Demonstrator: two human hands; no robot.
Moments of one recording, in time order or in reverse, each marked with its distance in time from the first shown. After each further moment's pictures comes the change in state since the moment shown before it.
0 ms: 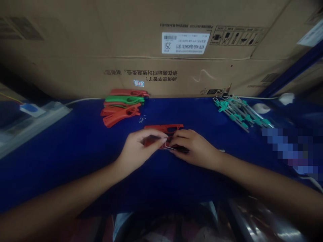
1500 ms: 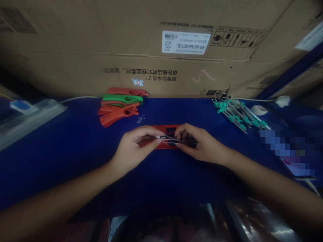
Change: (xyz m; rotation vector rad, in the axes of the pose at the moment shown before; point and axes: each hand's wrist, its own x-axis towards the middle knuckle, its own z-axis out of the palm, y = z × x) left_hand 0.001 0.000 -0.004 -0.120 -0.003 0.035; right_hand -0.006 0.004 -0.020 0.298 0.072 0.171
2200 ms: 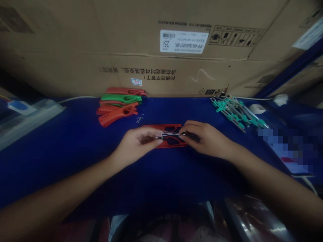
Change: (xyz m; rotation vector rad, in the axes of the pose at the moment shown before) left_hand 0.008 -0.013 -0.003 0.053 -0.072 -0.120; right_hand 0.000 0.003 -0.019 -0.335 -0.015 -0.065
